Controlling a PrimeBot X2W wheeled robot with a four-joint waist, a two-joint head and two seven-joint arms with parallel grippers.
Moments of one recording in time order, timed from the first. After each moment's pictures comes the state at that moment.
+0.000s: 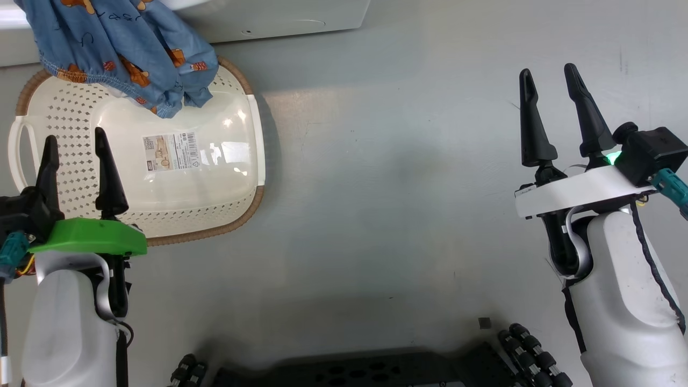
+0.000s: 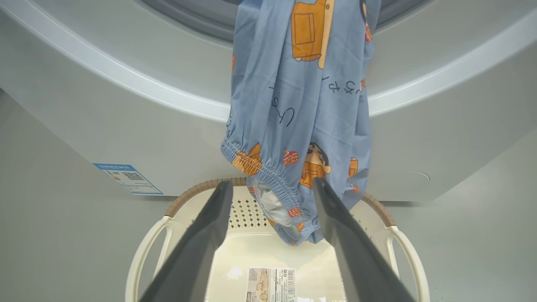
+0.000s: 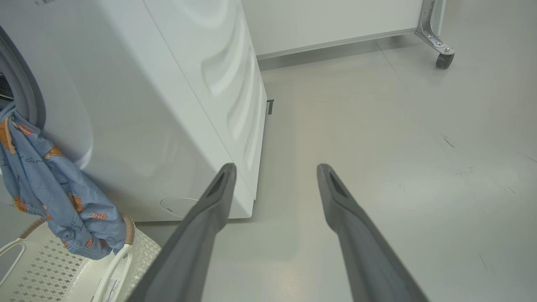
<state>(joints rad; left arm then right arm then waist) -0.20 0.05 0.16 0.25 -0.23 -0.11 -0.26 -0.28 -0.06 0.16 0.17 0.30 0.12 -0.26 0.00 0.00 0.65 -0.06</state>
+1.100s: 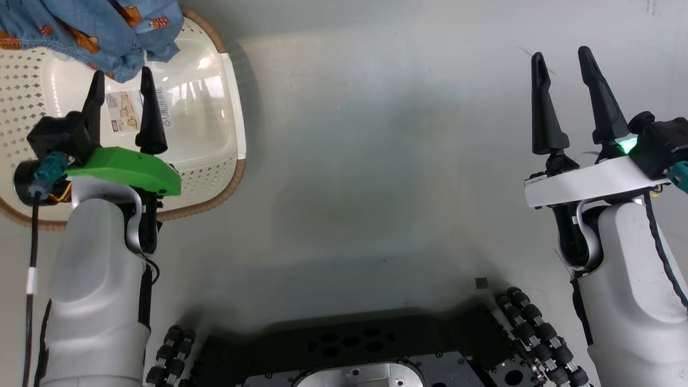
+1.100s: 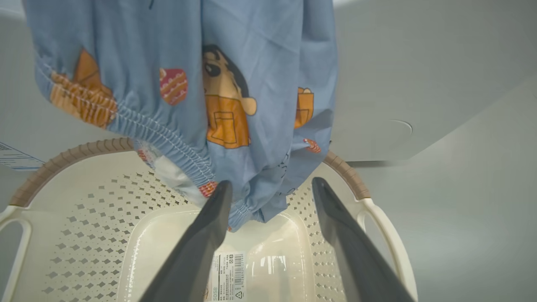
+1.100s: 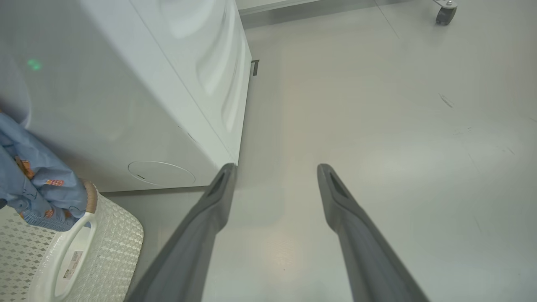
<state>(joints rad) -0.45 0.04 0.02 0.47 -0.25 -0.12 -0.26 -0.30 -0.07 0.15 0.13 0.29 0.12 -0.26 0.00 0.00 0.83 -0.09</state>
